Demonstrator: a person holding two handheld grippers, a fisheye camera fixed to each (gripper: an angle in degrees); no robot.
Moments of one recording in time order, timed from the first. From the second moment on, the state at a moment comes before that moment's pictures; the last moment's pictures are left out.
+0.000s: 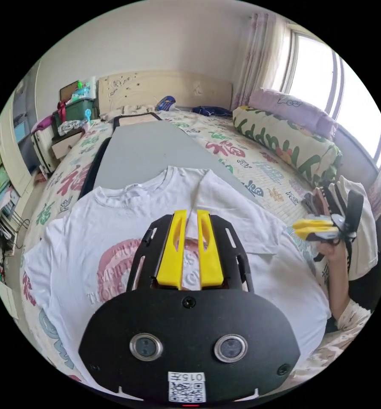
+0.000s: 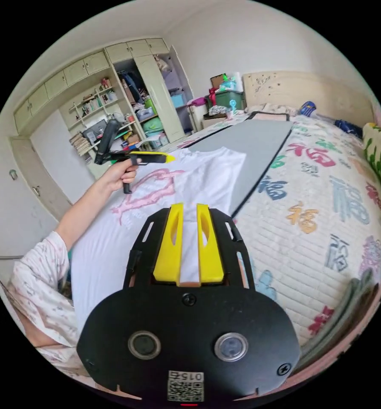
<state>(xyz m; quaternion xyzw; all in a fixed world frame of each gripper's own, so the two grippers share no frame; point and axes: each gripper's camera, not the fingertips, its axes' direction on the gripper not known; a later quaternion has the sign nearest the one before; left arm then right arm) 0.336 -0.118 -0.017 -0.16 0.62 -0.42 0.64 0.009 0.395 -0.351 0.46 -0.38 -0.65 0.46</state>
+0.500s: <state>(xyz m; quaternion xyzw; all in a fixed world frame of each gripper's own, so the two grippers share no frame) 0.350 -0.193 -0.141 0.02 0.75 -0.28 0.60 -0.085 0.430 -0.227 0.47 -0.33 -0.68 0.46</state>
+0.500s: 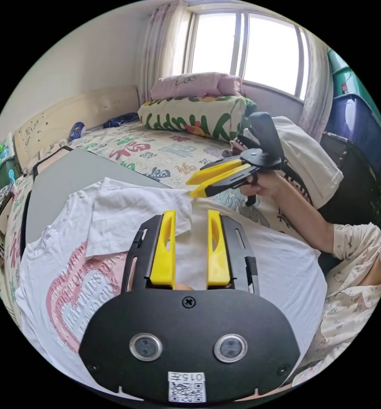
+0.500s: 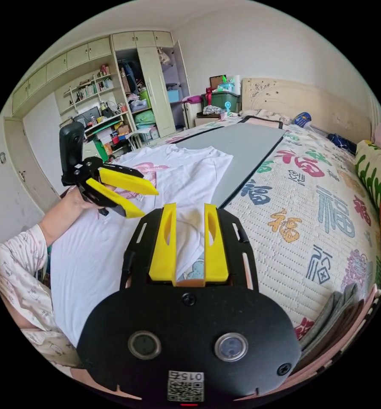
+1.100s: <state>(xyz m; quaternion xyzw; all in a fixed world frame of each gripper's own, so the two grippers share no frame) 0.323 -0.240 -0.193 -0.01 0.67 -0.18 0.72 -0.154 0.417 -0.115 0.48 -0.23 -0.67 0.51</state>
